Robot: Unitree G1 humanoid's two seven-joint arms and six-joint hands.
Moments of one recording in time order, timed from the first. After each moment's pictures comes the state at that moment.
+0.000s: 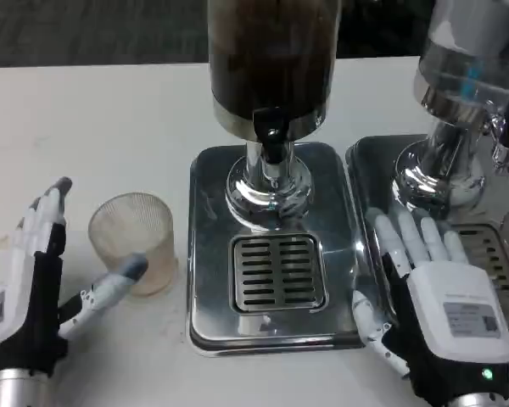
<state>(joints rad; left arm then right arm) -0.03 0.40 -0.06 0.71 0.52 -0.64 0.58 0.25 -0.28 0.40 -0.09 -1.03 0.15 -0.44</state>
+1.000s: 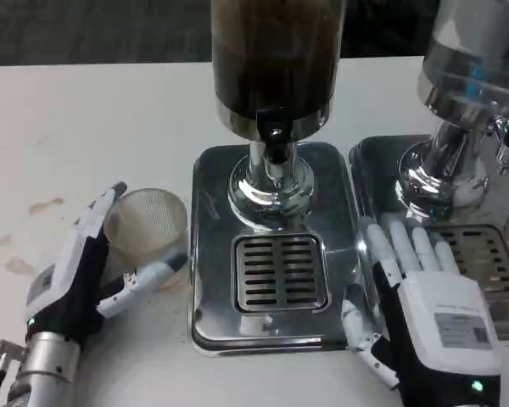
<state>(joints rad) -0.31 0.39 -0.18 1.10 0.48 -0.71 0.46 0.30 -0.24 0.43 -0.13 -1.06 0.17 -0.43</state>
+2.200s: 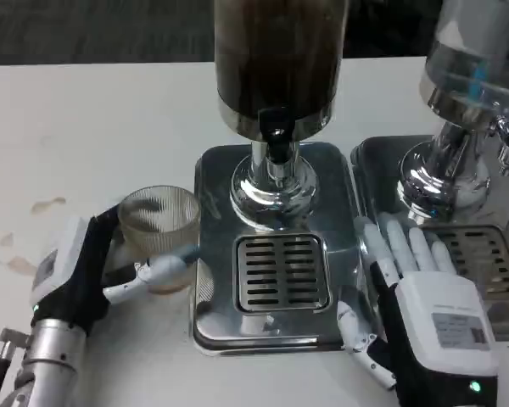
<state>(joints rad) -0.35 0.39 -0.20 1.14 0.44 -0.78 0.48 0.30 -0.23 0.43 -0.15 -1.05 0.17 -0.42</state>
